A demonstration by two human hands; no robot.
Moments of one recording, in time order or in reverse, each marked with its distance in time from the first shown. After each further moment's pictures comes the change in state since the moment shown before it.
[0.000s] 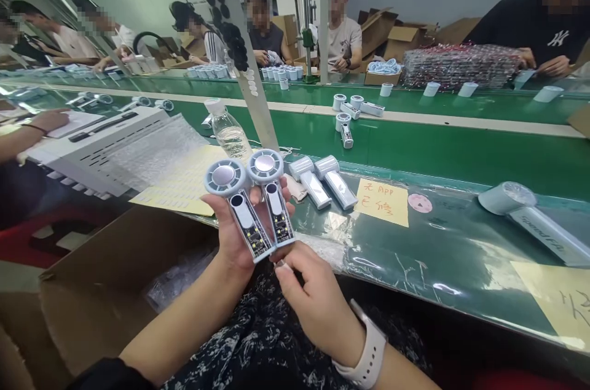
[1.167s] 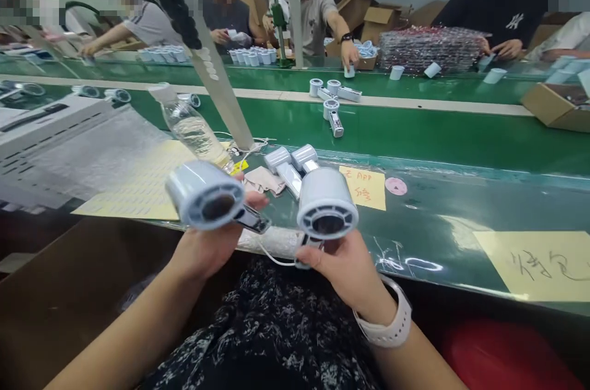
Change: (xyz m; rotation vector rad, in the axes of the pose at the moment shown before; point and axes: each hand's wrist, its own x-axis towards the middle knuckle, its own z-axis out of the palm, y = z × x) left_hand -0.005 0.009 -0.023 0.279 -0.028 -0.080; right_hand 0.003 0.015 -0.046 0.325 0.270 0.160
